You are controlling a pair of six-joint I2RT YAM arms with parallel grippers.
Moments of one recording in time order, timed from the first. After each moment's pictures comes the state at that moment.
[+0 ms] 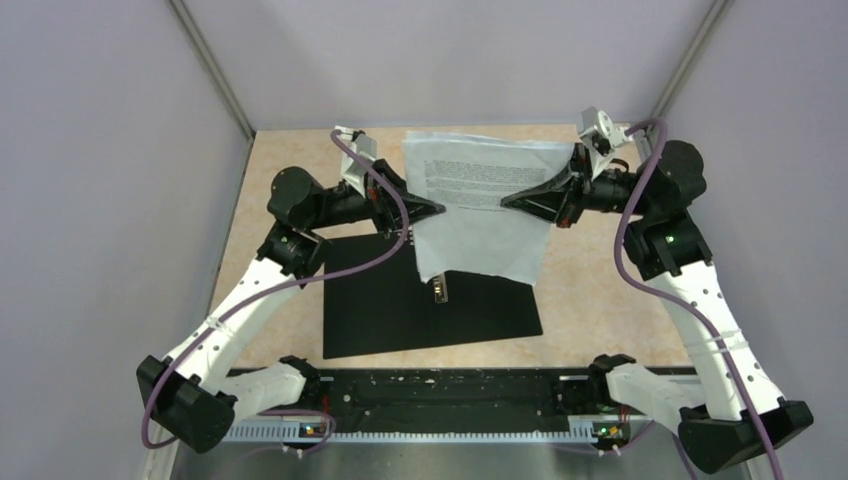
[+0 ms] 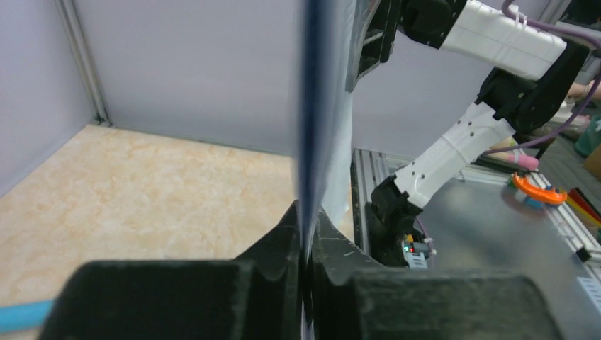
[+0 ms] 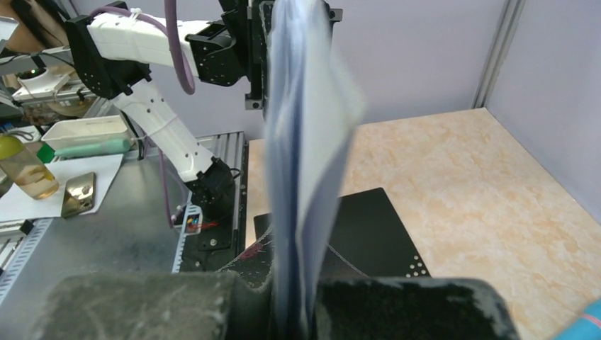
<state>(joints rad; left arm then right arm) -0.51 1.11 1.07 0.36 0.98 -0.41 0.30 1.00 1.23 0.00 -1.17 0.27</state>
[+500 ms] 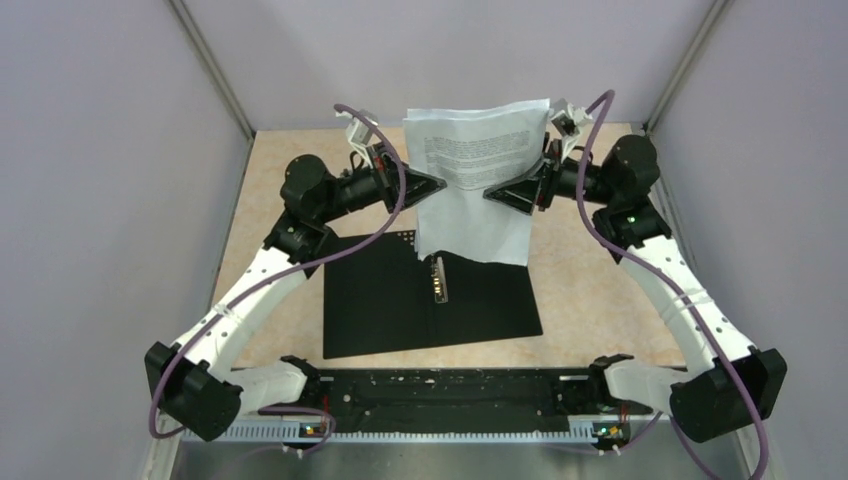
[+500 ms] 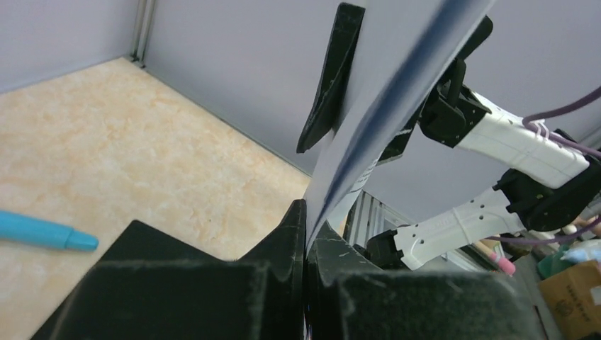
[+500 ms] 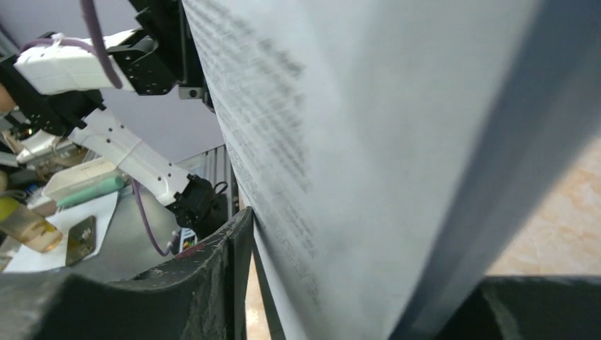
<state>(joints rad) -0.50 1.16 1.10 0.30 0.72 -0.63 0.31 1.14 1.15 0.17 -1.07 0.40</state>
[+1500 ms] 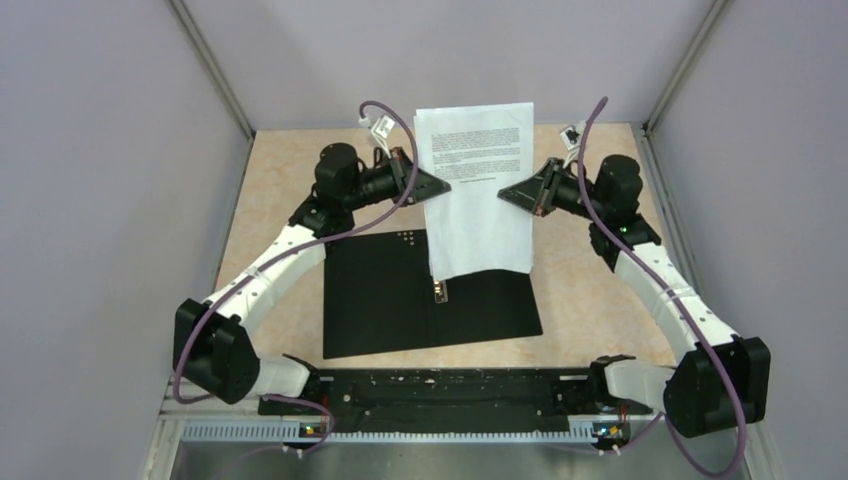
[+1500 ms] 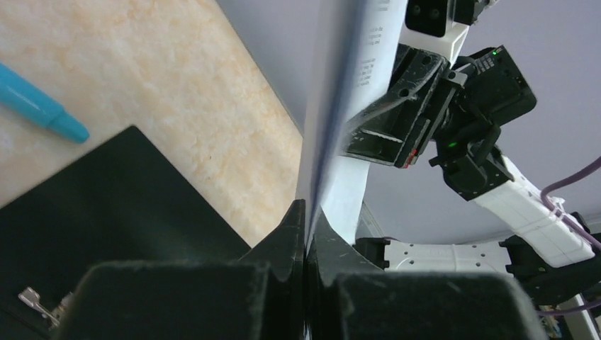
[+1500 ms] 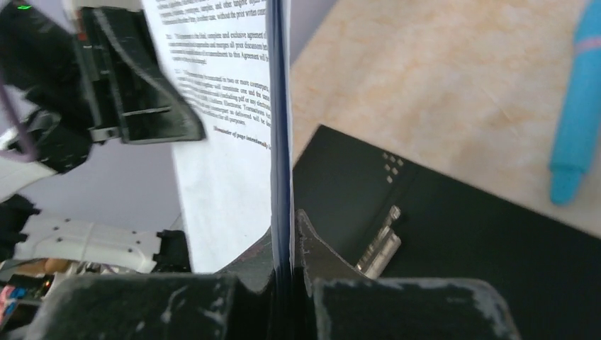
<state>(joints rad) -0.44 1.36 1.12 0.19 0.68 -0.83 0.20 1.17 0.91 0.22 -0.85 0.65</state>
